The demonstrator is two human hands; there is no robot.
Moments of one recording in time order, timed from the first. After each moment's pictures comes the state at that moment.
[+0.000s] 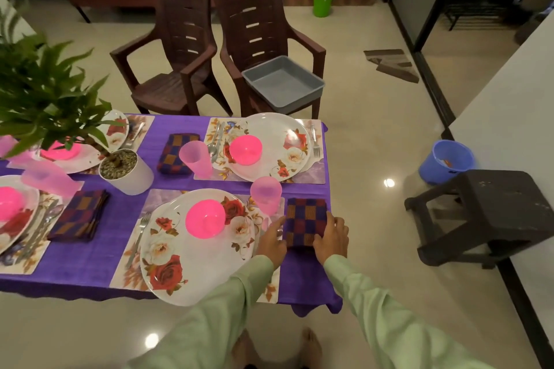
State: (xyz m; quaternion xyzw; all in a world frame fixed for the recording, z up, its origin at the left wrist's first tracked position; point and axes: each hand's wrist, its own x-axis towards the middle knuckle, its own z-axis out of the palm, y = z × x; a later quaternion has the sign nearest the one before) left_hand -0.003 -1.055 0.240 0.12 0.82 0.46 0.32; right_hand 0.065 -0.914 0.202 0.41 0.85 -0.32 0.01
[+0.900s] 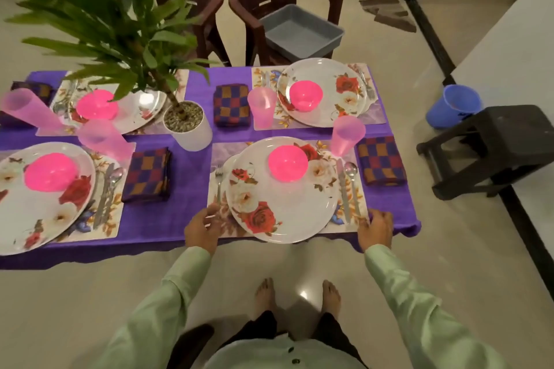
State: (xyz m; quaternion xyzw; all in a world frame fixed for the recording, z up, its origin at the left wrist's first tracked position) left_hand -0.128 -1.430 0.200 0.01 0.88 0.43 0.17; right_hand 0.089 -1.121 0.176 0.58 0.76 -0.30 -0.06
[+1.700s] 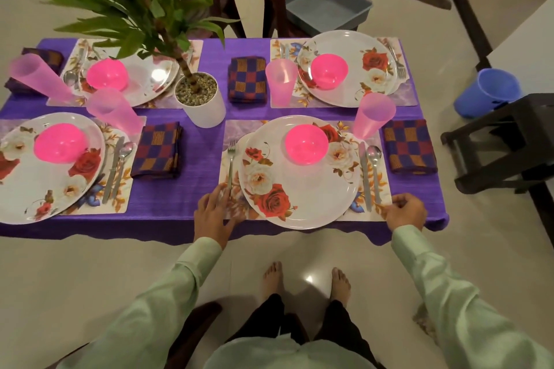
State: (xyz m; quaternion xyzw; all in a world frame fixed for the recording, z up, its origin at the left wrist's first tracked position) left_hand -0.128 -1.458 0.156 0.23 0.95 0.15 0.14; right_hand 0.075 -1.107 0.187 0.64 0.67 -0.35 -0.09
